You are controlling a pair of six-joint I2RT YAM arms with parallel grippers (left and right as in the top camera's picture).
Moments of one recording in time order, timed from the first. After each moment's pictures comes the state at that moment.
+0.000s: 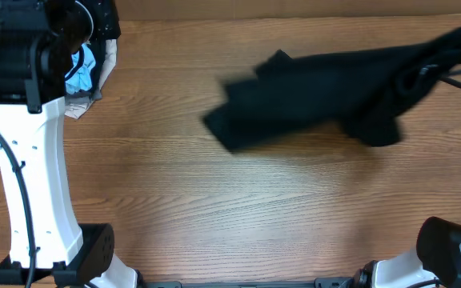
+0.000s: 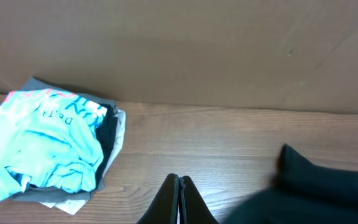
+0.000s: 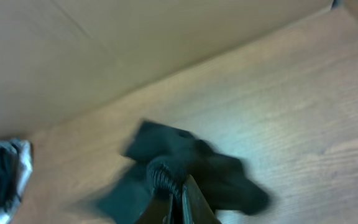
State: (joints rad) left arm -0.04 1.77 2.48 -1.27 0.00 -0.13; right arm -0.34 1.74 2.68 -1.64 -0.29 0.17
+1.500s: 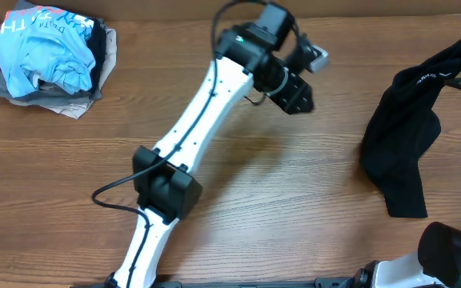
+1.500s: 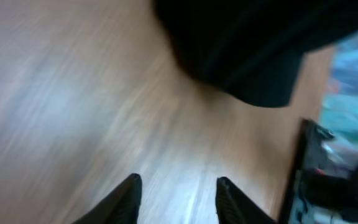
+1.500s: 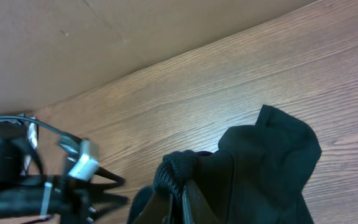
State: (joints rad) left arm -0.61 2.35 2.48 -1.29 0.65 0.19; right arm -0.37 1.71 2.56 -1.65 -0.37 0.09
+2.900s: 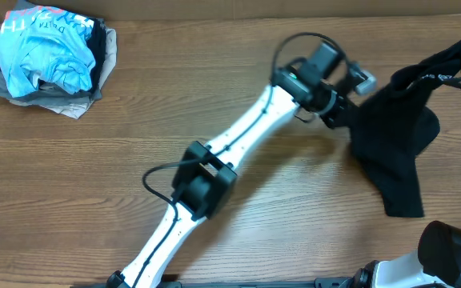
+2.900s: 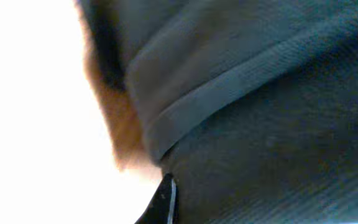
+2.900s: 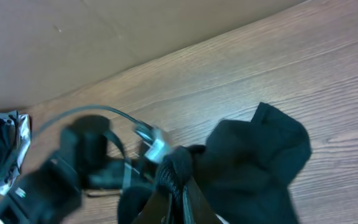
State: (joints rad) left arm -0.72 2.58 2.48 -0.83 0.78 0.01; right arm -0.37 1.72 2.56 -1.65 -0.35 0.08
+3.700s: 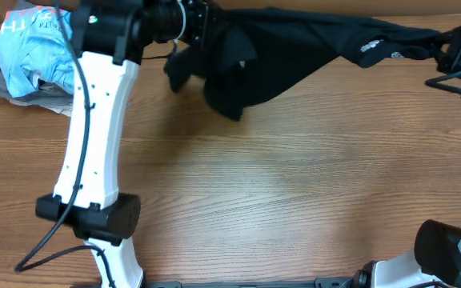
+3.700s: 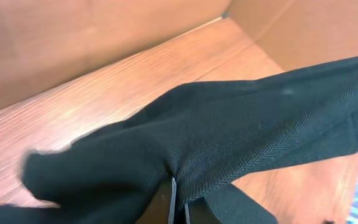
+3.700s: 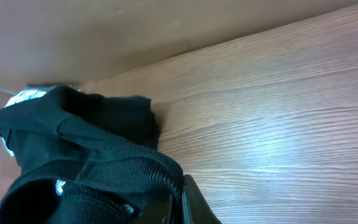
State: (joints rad) left arm -0.23 2.00 2.48 -1.19 0.61 0.03; right arm -0.28 1.73 2.54 -1.65 -0.49 0.08
